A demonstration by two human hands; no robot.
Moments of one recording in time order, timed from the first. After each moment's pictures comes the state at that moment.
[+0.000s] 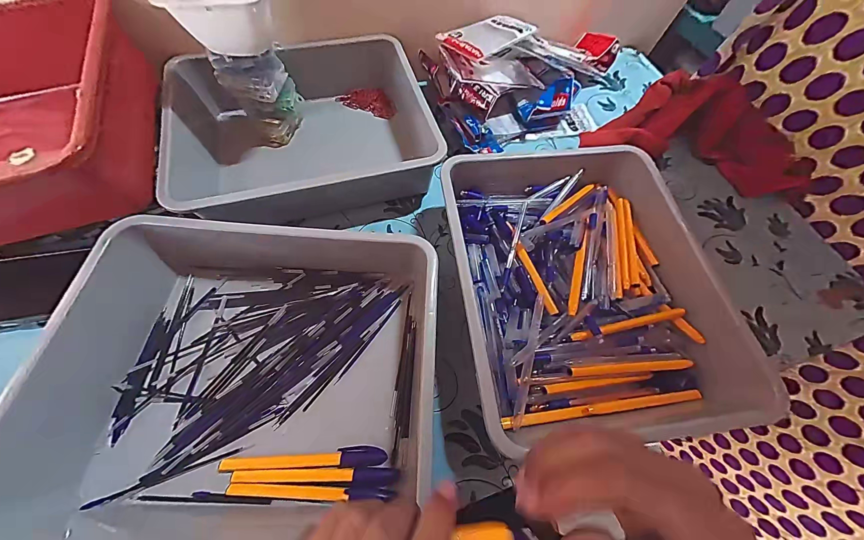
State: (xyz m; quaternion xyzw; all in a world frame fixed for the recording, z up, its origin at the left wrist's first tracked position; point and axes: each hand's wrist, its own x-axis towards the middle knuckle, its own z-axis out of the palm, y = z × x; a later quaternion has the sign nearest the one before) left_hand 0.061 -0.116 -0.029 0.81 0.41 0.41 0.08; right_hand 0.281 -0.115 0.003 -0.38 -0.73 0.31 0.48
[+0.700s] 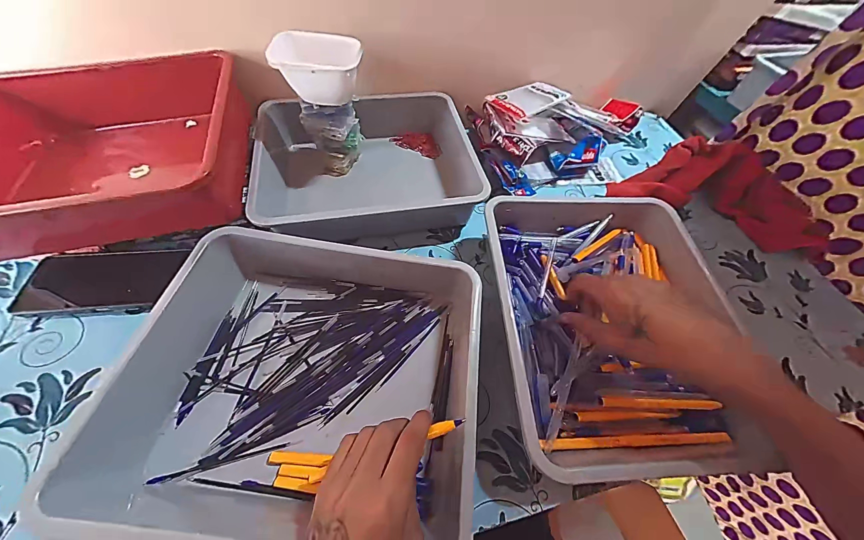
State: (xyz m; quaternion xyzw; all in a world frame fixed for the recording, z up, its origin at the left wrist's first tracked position) left_hand 0.045 -0.088 -0.048 0.80 0.50 0.32 0.09; right_hand 0.354 0.013 0.024 -0.60 -0.80 0.09 0.02
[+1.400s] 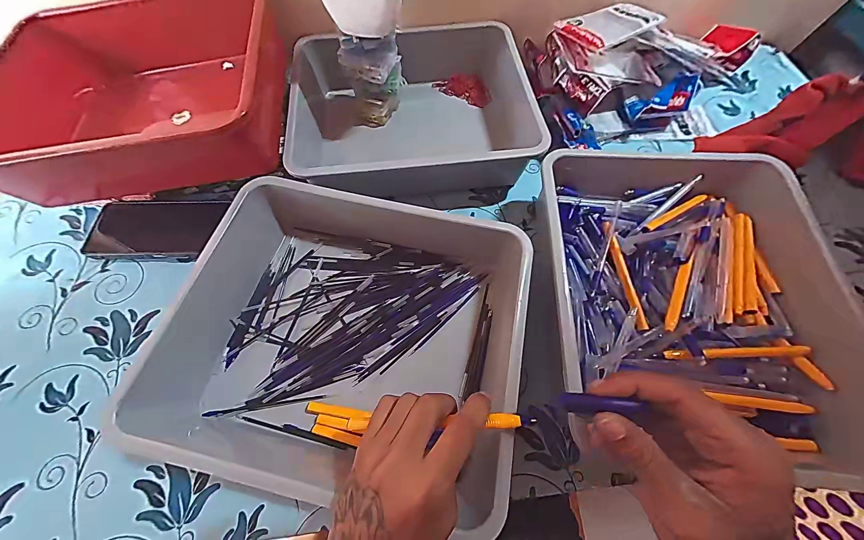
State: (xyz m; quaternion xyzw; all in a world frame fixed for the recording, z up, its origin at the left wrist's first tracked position) left_hand 0.041 -0.088 -0.054 0.81 0.46 0.37 0.07; right_hand 0.266 -0.092 -0.021 -0.47 -0.68 0.31 0.48
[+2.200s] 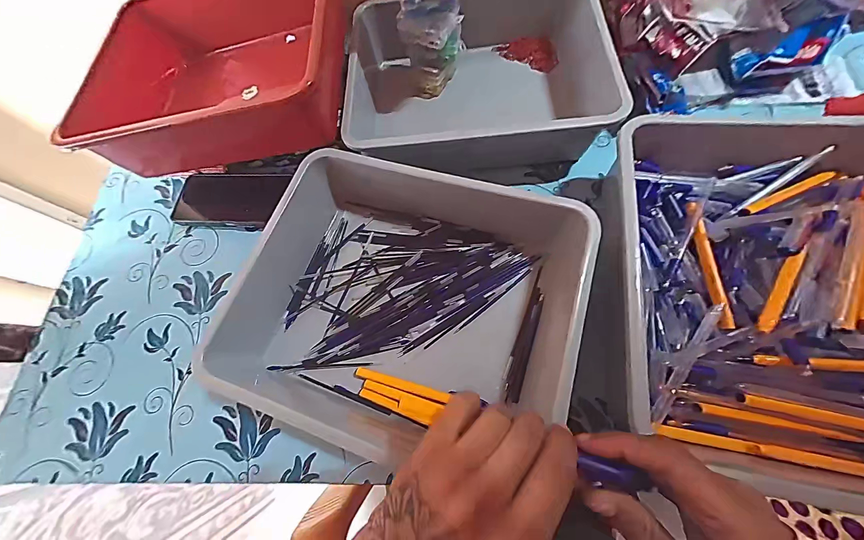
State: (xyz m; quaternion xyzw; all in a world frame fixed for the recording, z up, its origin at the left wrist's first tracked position) left_hand 0.040 -0.099 -0.028 0.85 0.39 0.34 0.04; right_hand 0.246 -0.122 -0.019 -0.45 -0.70 0.40 0.37
